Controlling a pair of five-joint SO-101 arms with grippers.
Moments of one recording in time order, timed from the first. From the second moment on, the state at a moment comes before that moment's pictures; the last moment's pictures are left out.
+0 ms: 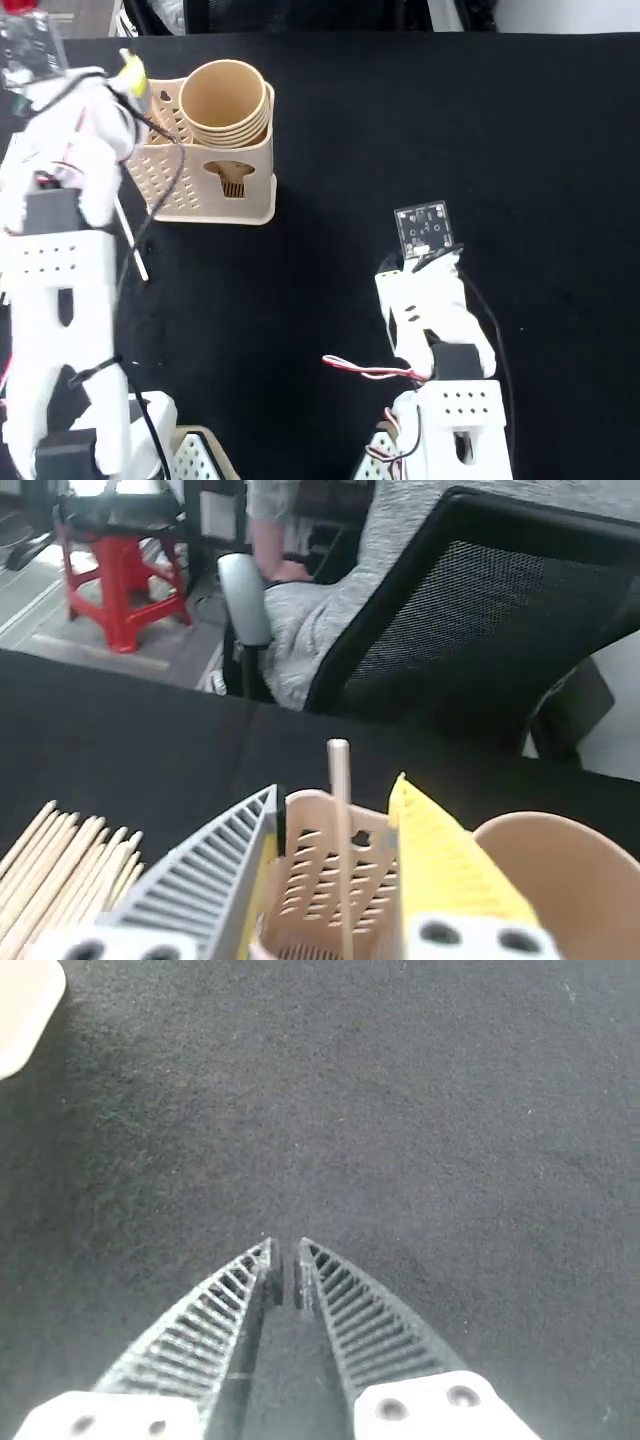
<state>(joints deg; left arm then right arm) -12.5 -29.3 13.0 43.5 7.5 -1.7 -75.5 87.2 39.1 10.8</state>
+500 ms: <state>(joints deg) -31.6 -11.5 -12.4 80.7 -11.2 -1.7 -75.5 87.2 39.1 10.8</state>
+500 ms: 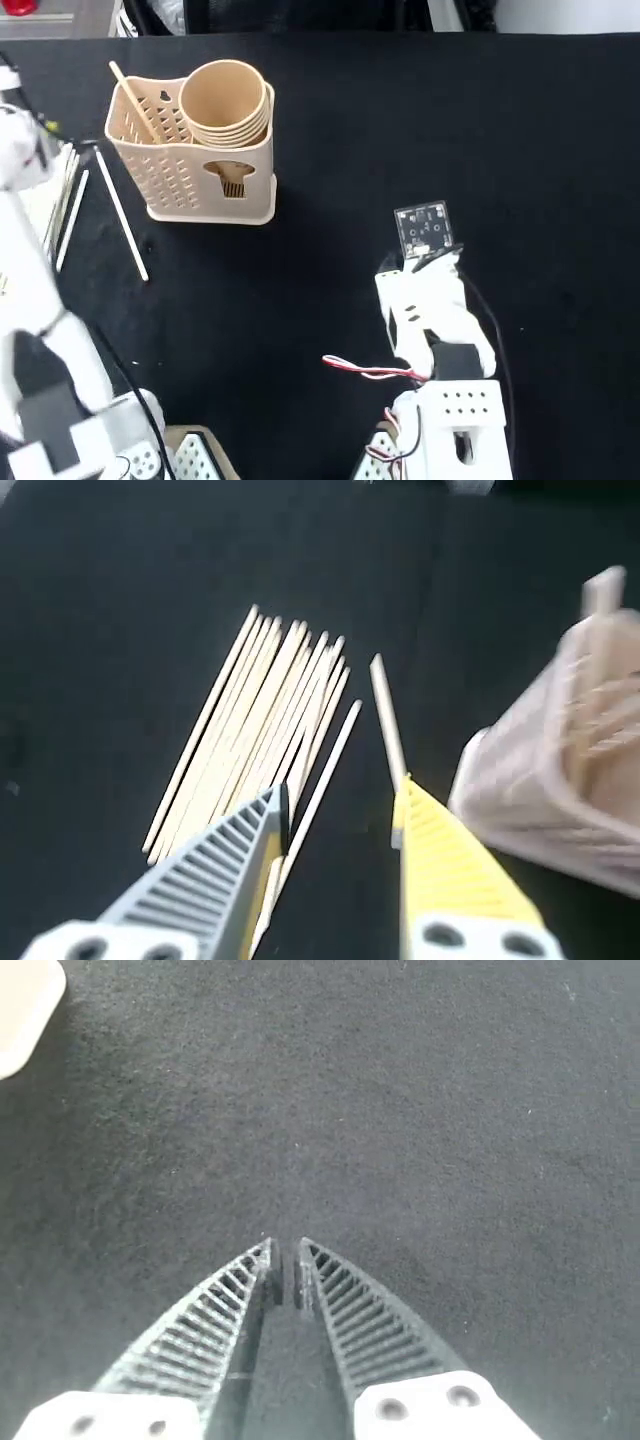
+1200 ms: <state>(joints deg) -34.4 41.9 -42.8 82.4 -26.0 -1.7 -75.5 87.7 39.1 11.1</state>
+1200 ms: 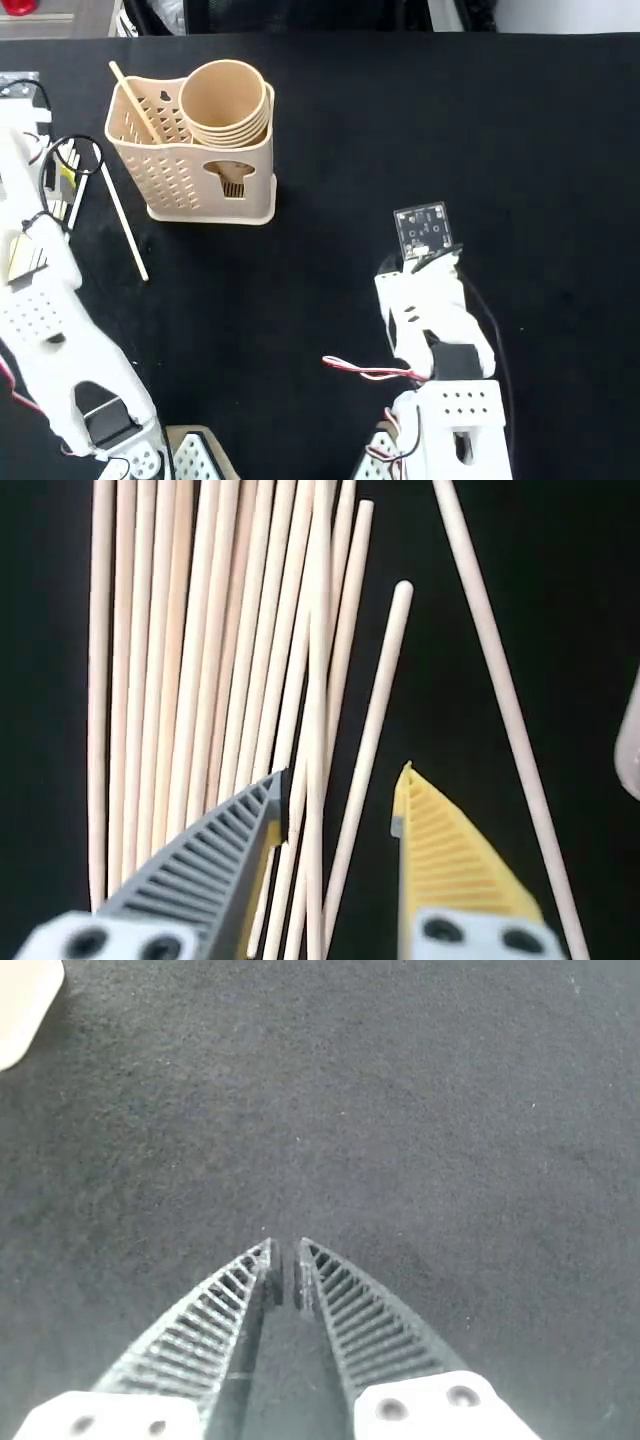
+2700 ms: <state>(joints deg) -34.3 65.0 -92.5 100.6 -22.7 -1.7 -75.5 87.7 39.1 12.1</state>
